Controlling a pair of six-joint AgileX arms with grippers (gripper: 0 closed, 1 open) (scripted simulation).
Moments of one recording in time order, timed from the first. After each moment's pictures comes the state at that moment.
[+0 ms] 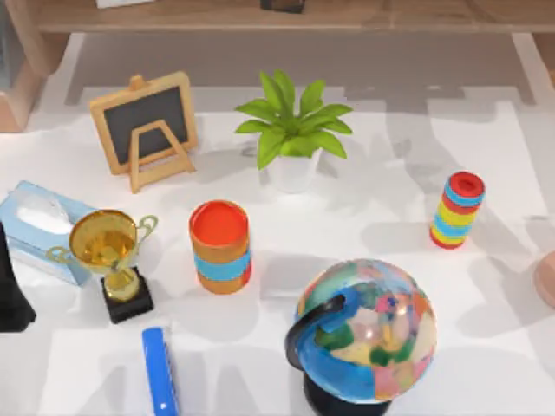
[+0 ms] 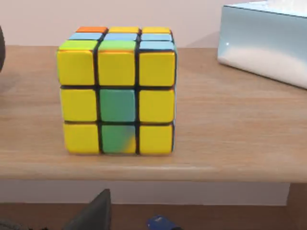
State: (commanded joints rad) left arm 0.00 0.00 0.00 0.00 0.00 0.00; right arm 0.44 1.61 1.46 0.11 0.46 0.02
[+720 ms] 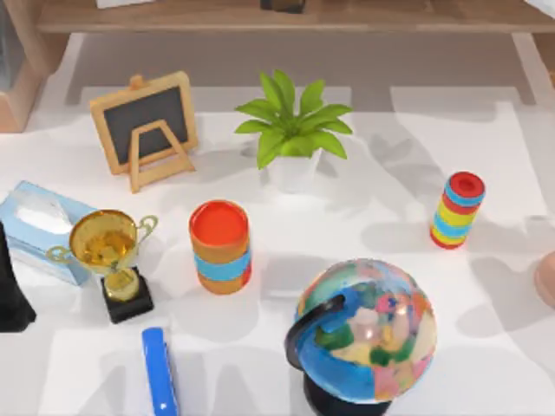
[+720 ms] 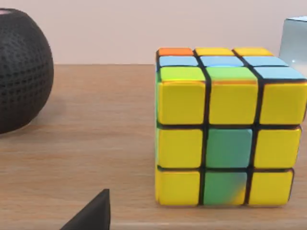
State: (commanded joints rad) left arm 0.00 0.00 0.00 0.00 0.00 0.00; right arm 0.50 1.83 1.68 0.14 0.53 0.02
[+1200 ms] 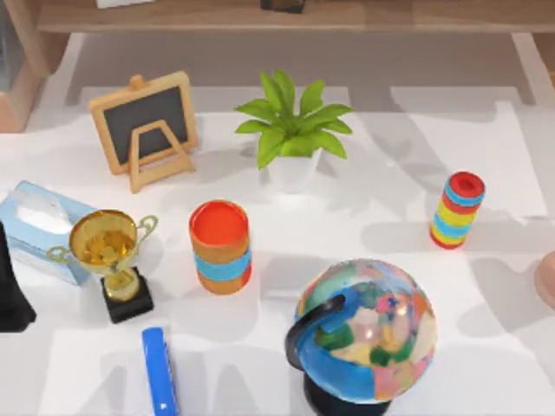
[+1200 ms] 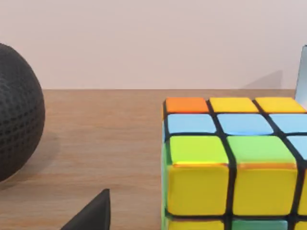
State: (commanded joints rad) left arm 0.00 0.00 0.00 0.00 0.00 0.00; right arm 0.45 1.98 1.91 0.06 0.48 0.01
